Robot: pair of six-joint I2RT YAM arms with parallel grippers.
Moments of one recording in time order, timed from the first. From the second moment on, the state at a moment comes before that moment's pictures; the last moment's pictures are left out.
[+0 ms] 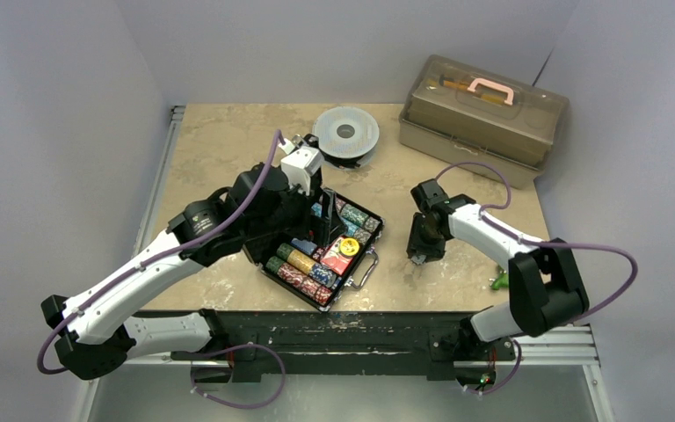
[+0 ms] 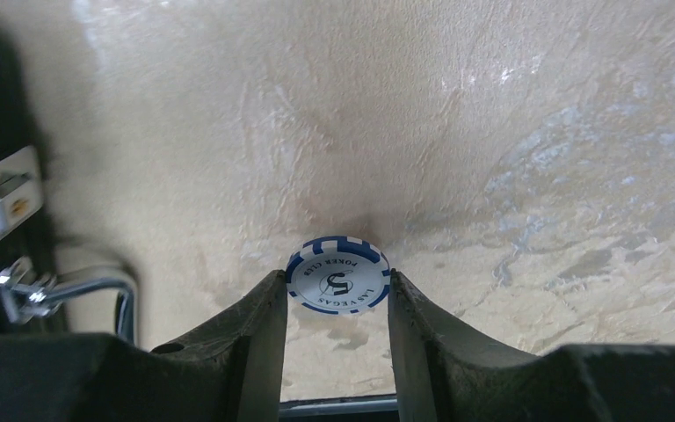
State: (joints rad) left arm -0.93 1.11 1.33 -0.74 -0.03 -0.49; right arm 0.40 1.45 0.86 -0.76 0.08 0.66
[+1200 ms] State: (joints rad) left arm -0.91 1.39 0.93 0.22 0.08 -0.72; right arm 0.38 1.50 1.40 -1.21 -0.12 0.91
